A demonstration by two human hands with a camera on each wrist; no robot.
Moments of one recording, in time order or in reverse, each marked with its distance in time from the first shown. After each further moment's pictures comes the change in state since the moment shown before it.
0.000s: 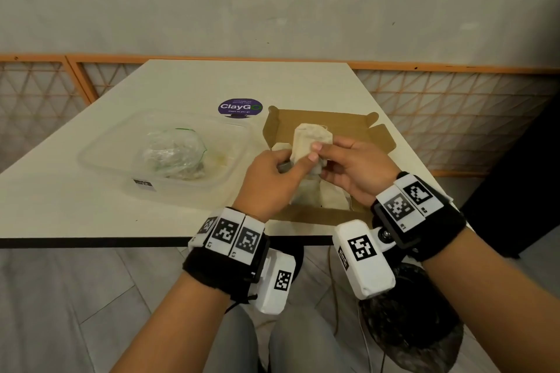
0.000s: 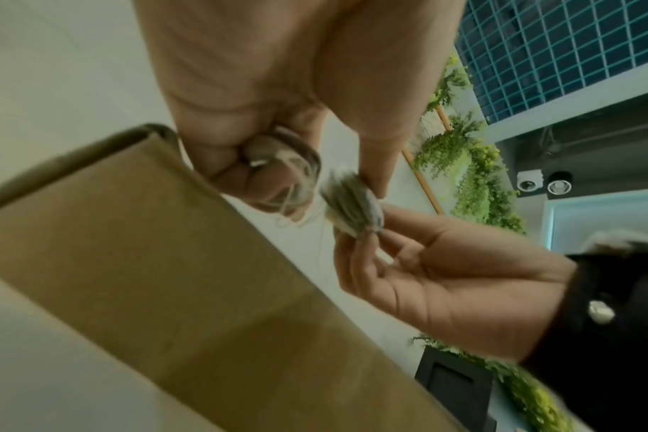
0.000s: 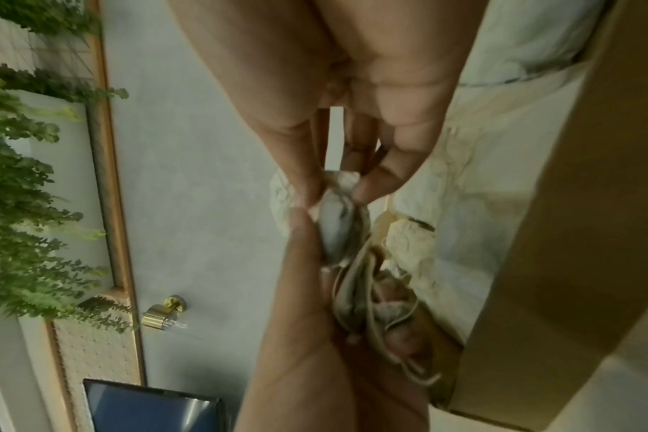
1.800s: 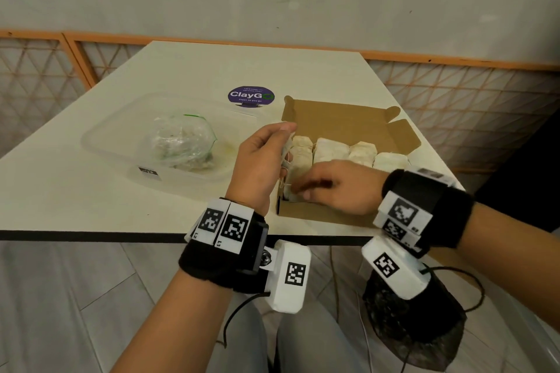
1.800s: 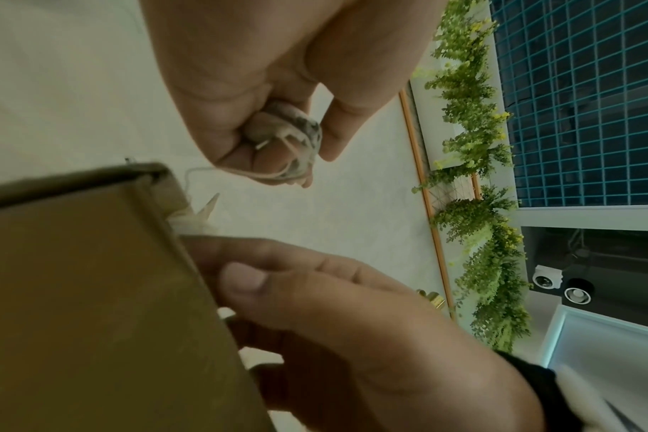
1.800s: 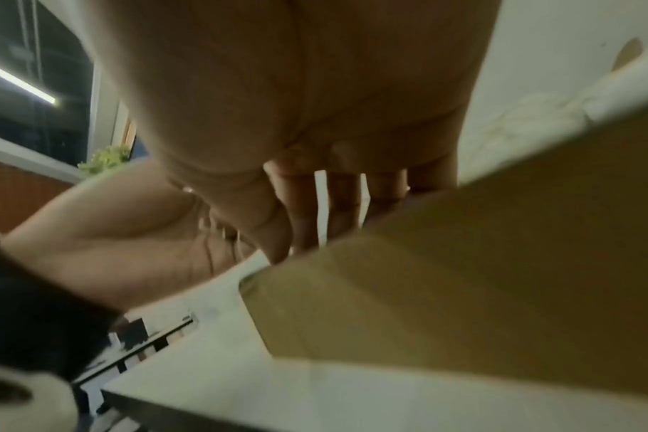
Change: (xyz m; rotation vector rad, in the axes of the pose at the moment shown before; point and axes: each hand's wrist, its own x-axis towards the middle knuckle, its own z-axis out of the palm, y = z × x) left_hand 0.009 0.002 -0.033 -0.601 0.138 -0.216; right_hand 0.008 0.006 0.027 -1.384 -0.525 -0.078
